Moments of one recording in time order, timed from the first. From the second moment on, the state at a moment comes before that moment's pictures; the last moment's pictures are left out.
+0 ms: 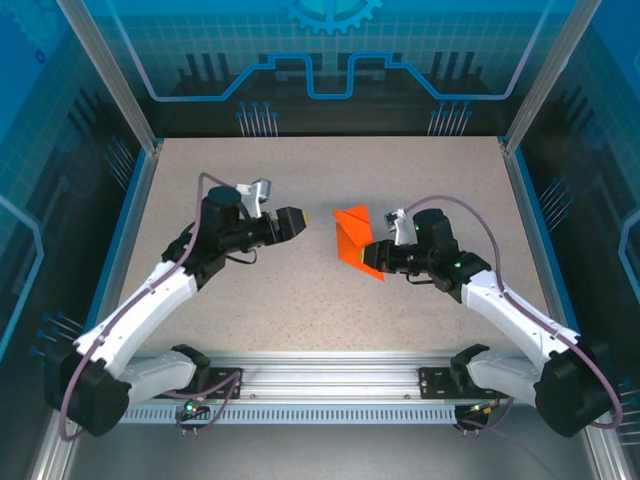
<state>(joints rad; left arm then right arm) -0.41 1.07 0.90 -0.28 0.40 -0.73 0.48 1.10 0.75 -0.31 -0.52 0.62</state>
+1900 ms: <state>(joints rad) -0.31 1.29 0.79 -0.30 0.45 -0.83 0.87 1.34 1.02 -0.83 0.16 0.23</state>
